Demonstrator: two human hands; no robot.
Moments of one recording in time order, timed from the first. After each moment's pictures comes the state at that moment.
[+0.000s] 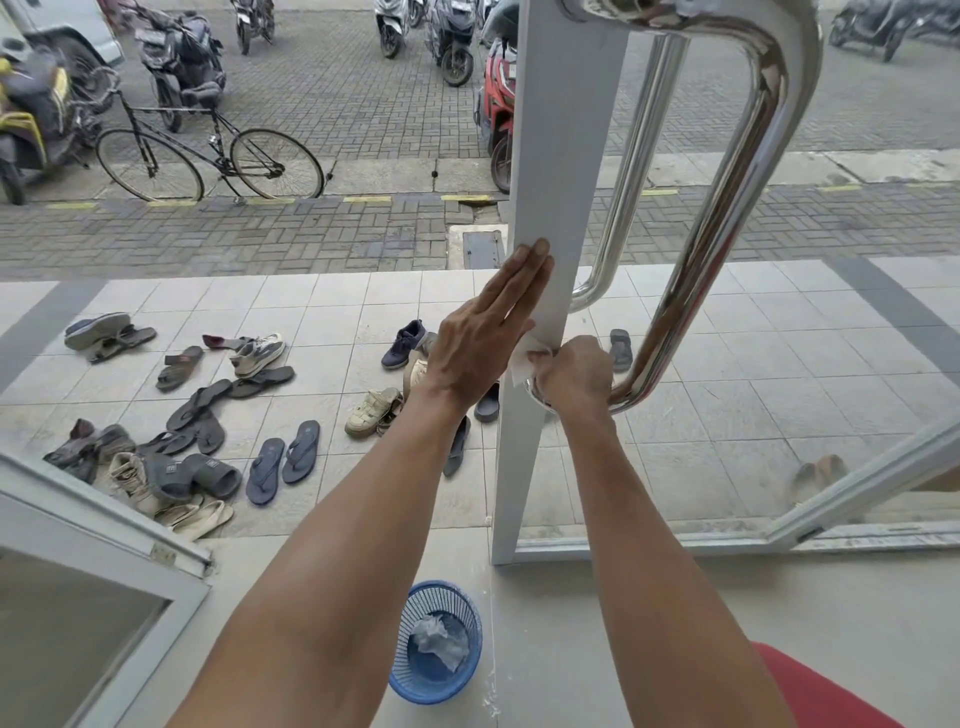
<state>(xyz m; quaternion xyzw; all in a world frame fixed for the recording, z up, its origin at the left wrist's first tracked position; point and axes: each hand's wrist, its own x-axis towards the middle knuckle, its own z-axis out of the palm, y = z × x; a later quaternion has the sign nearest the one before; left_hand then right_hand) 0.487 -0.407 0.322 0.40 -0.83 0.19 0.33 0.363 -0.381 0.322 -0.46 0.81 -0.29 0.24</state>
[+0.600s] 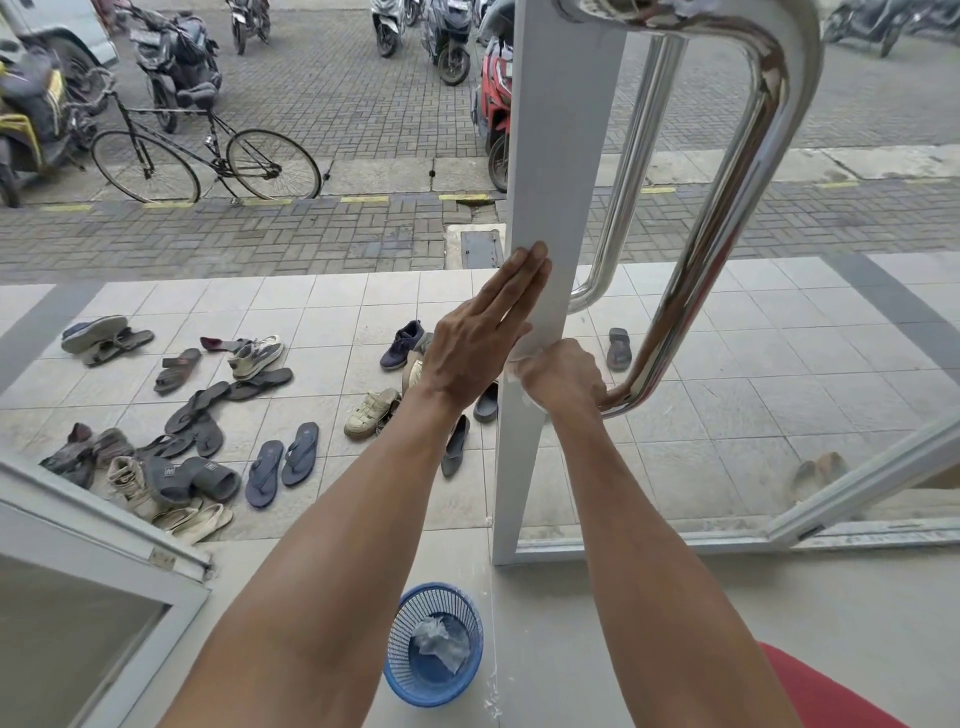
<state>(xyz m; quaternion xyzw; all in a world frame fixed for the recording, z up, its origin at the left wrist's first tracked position) 0.490 -0.410 0.323 0.39 -0.84 0.19 0.32 0.376 -0.387 0.326 -0.46 0.82 -0.22 0.24</state>
